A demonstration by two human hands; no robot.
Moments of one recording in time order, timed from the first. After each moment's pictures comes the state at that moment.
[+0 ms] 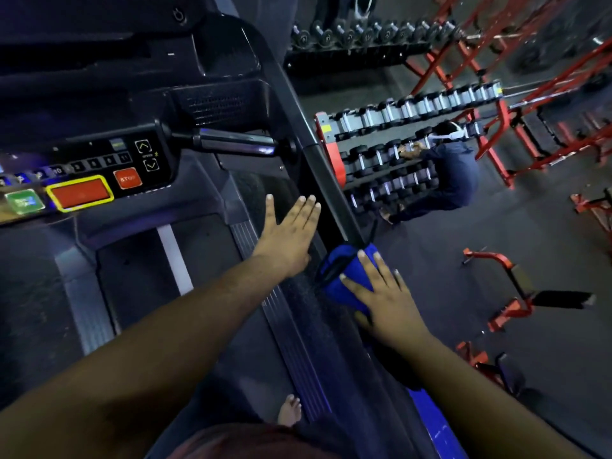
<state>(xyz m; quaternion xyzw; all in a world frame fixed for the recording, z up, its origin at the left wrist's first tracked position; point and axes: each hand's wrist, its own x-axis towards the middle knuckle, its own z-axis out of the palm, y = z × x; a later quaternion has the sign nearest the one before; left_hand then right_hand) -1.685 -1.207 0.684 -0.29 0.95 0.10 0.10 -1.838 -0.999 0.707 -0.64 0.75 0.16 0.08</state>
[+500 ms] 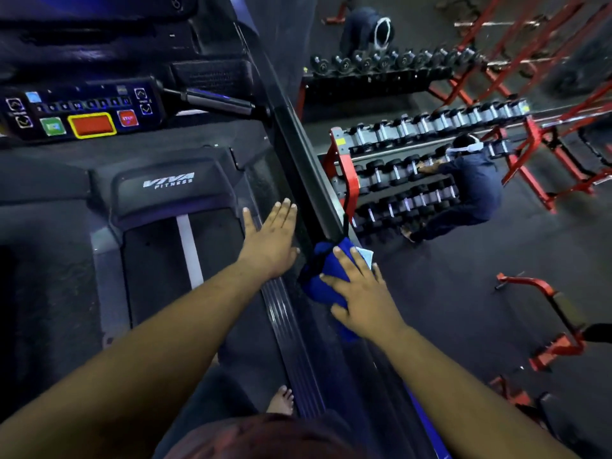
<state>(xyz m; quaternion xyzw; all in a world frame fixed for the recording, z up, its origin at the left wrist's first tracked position) -1.683 -1.027 0.698 -0.42 0.89 0.18 0.06 -1.851 -0.856 0.695 -0.69 0.71 0.05 0.11</state>
